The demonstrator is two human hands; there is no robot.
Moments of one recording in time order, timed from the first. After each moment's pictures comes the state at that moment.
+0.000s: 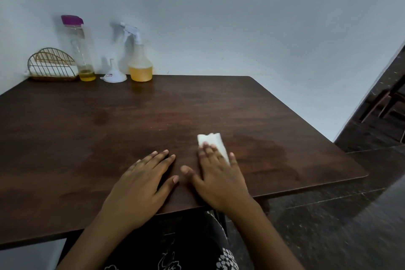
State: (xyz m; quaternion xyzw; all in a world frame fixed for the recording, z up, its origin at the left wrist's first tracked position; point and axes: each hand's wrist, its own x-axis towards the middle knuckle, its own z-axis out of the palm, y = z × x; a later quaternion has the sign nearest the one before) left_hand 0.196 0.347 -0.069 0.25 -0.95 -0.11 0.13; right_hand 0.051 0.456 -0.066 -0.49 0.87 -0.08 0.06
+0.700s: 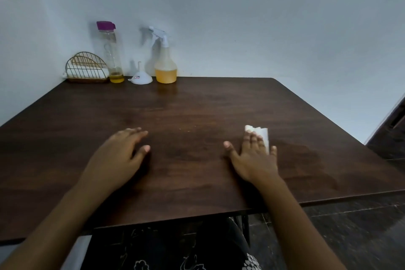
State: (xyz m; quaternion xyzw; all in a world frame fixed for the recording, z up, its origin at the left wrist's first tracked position) left_hand 0.245 0.258 -0.040 0.34 -0.92 -0.08 0.17; right_hand 0.020 0.423 -0.057 -0.34 0.93 -0.08 0.08
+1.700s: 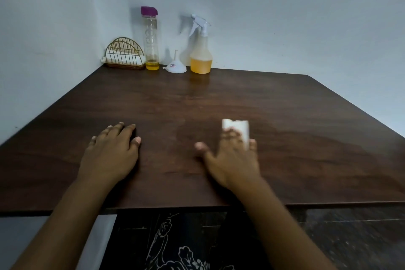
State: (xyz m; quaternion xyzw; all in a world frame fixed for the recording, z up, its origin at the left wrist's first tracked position) left_hand 0.333 0.210 -0.069 0.52 -0.84 -0.09 0.13; right_hand 0.155 0.348 -0.062 -0.45 0.89 -0.08 0.06
